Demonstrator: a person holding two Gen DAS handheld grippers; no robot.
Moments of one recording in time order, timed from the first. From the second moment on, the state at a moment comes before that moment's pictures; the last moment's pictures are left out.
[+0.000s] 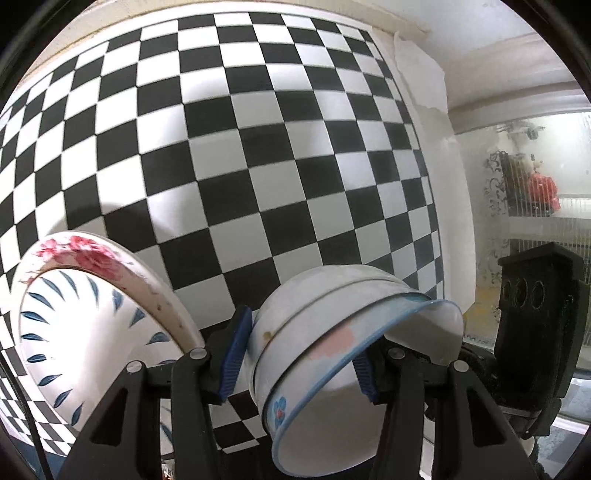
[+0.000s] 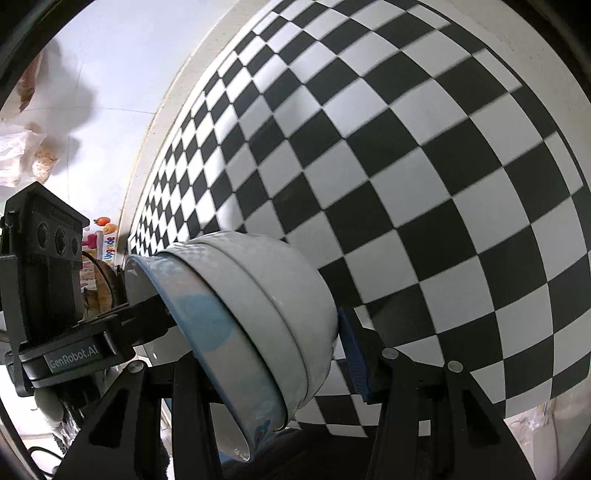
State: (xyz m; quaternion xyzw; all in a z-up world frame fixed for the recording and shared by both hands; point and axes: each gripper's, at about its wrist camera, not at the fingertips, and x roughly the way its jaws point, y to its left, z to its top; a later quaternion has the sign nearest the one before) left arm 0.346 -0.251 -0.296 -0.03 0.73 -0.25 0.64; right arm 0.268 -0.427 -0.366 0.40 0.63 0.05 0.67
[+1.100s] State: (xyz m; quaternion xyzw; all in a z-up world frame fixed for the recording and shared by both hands) left arm 0.354 -0.053 -0.302 -0.16 0.75 -0.10 0.64; right arm 0.369 -0.239 -0.364 0.26 0.74 0.20 0.59
